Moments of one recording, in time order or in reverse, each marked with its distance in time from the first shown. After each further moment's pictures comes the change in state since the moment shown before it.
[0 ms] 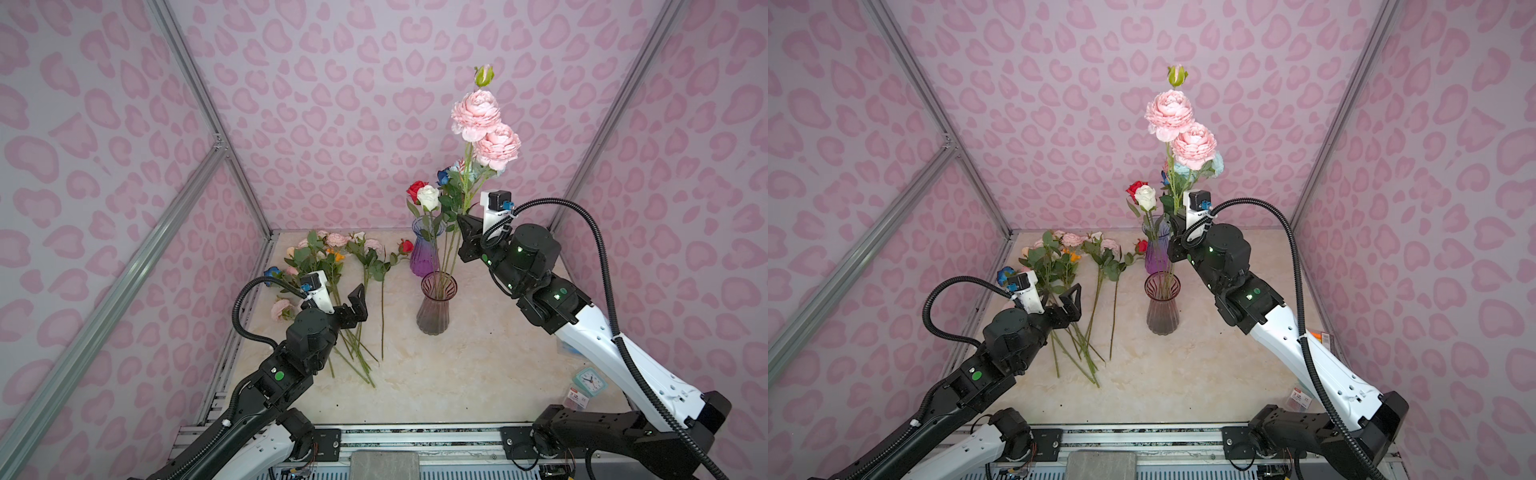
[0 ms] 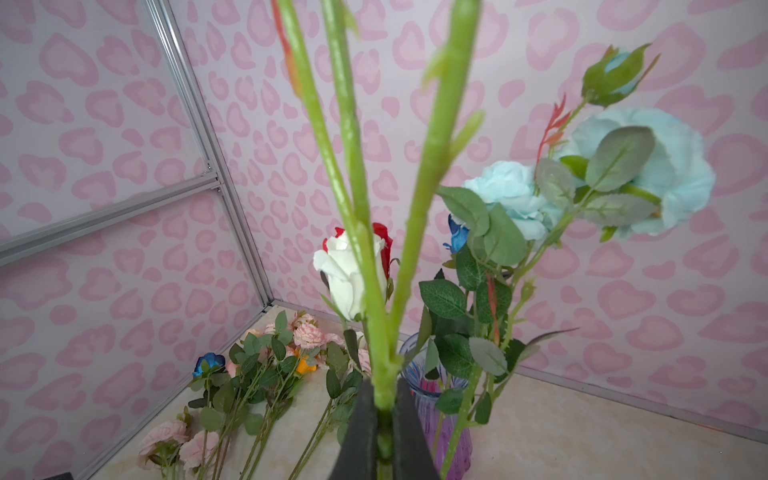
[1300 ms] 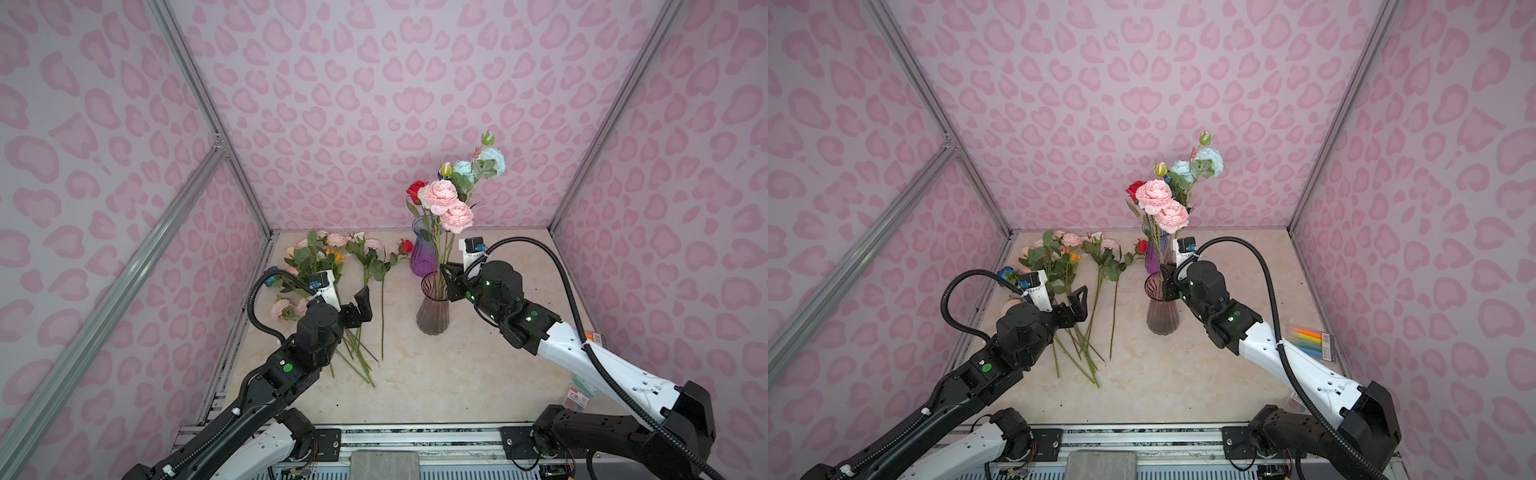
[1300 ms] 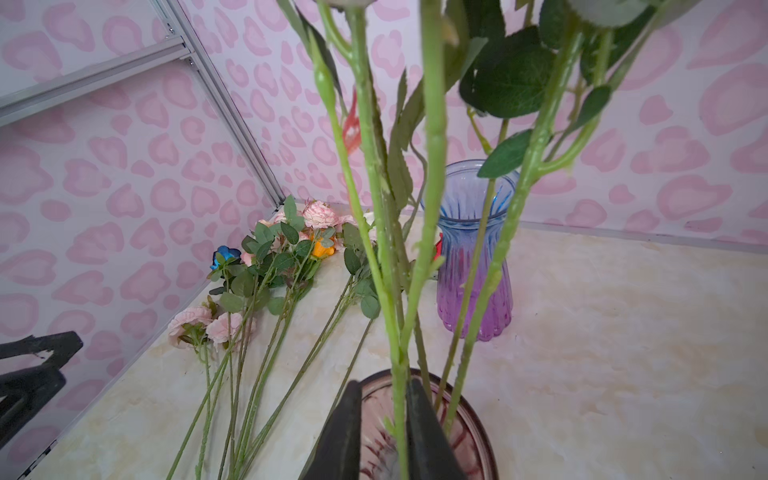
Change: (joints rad) left arm 0.003 0.076 0.008 -0.021 0.009 -0.007; right arm 0.039 -0.040 -0.342 0.065 -0.044 0.171
